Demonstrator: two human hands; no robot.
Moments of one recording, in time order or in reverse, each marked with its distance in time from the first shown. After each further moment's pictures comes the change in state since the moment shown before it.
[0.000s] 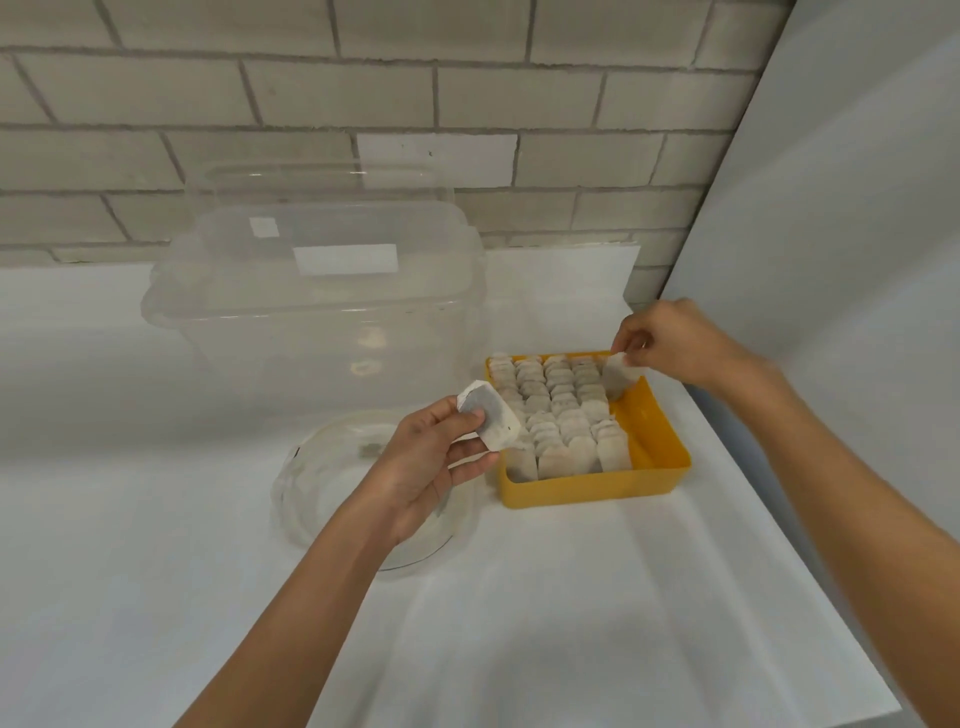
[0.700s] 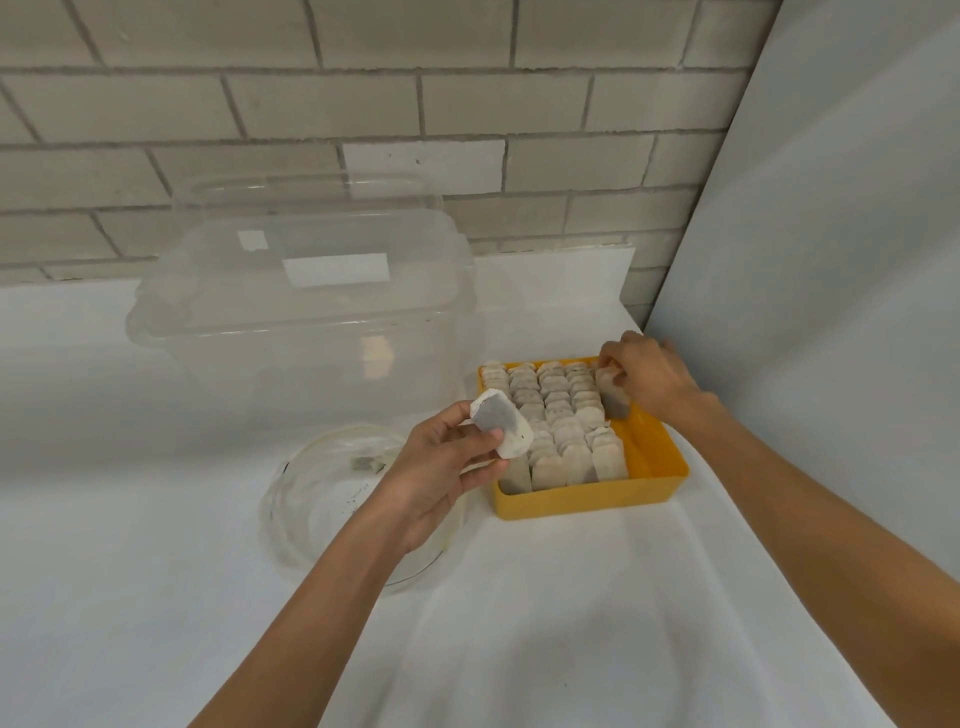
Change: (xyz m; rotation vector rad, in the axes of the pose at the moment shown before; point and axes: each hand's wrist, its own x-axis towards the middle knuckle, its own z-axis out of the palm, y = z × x) left_hand 0.011 -0.005 0.015 0.020 -0.015 0.015; right_hand 0.021 0.024 0.059 -0.226 0.025 0.110
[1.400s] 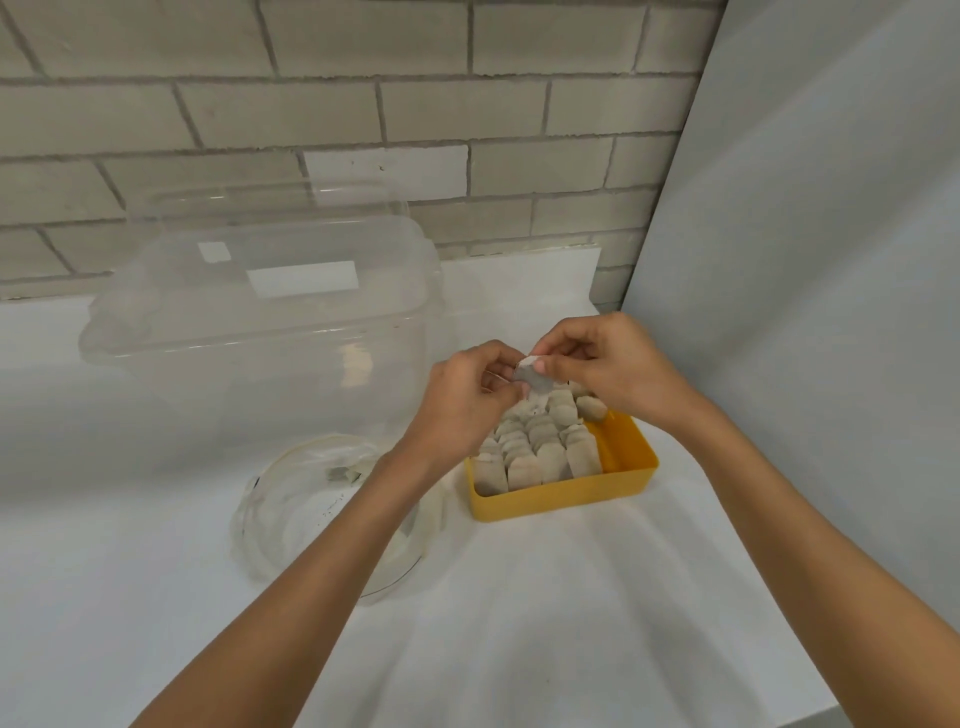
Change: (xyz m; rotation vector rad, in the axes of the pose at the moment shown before) left_hand 0.037 0.029 0.044 0.916 0.066 0.505; right_hand -0.061 -0.049 -0.073 0.909 0.090 -0.142
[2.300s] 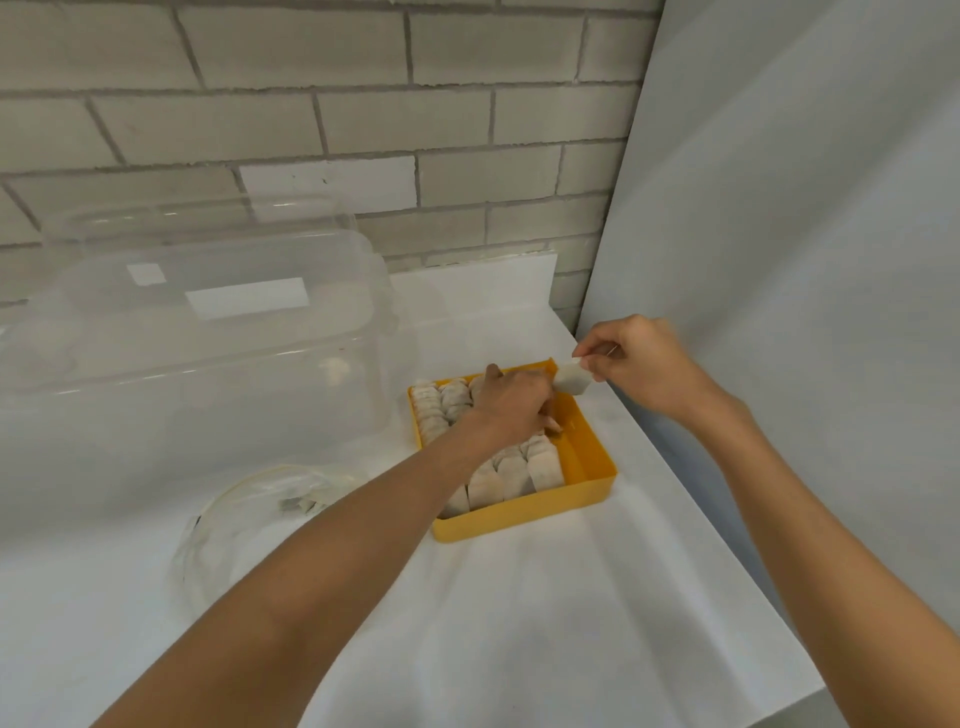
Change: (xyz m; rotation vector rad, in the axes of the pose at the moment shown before) left_hand 0.086 -0.022 0.107 0.866 -0.437 0.246; right_hand -0.002 0.046 -0.056 -0.446 0.092 0.149
